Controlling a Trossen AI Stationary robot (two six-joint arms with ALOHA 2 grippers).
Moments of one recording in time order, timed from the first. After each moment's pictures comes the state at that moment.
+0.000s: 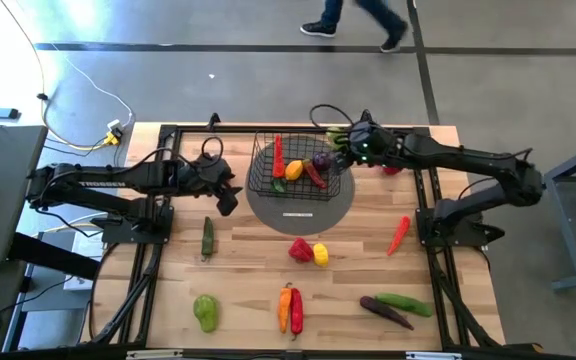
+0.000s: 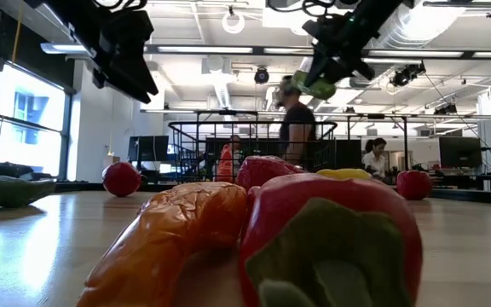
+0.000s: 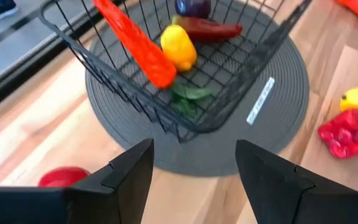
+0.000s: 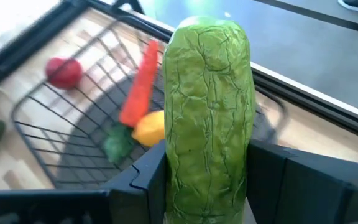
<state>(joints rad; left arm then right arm) 0.23 0.99 0.74 -0.55 -0.29 -0.37 -0.32 1.30 1.11 -0.55 0.29 0.52</state>
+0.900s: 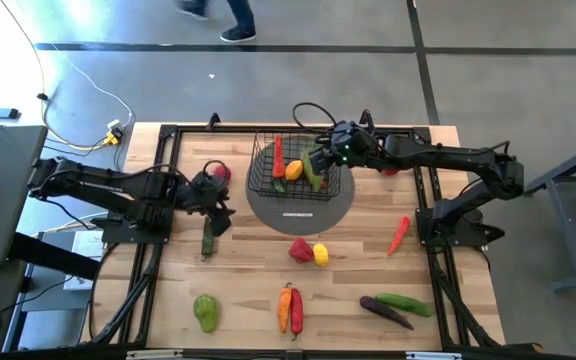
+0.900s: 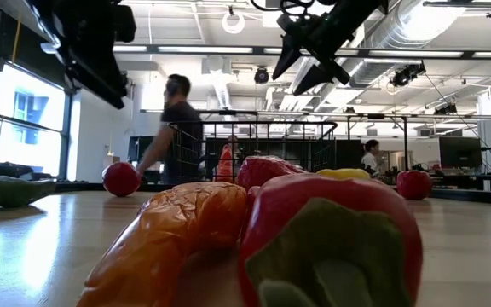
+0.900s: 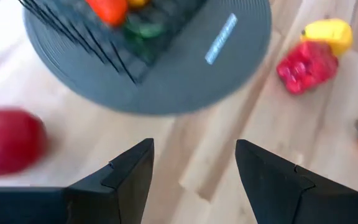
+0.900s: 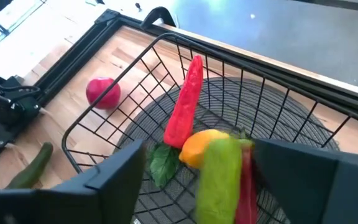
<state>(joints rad) 0.02 0.99 0.74 -0.70 -0.26 -0.56 -0.27 1.44 1.19 -0.42 0.25 0.62</state>
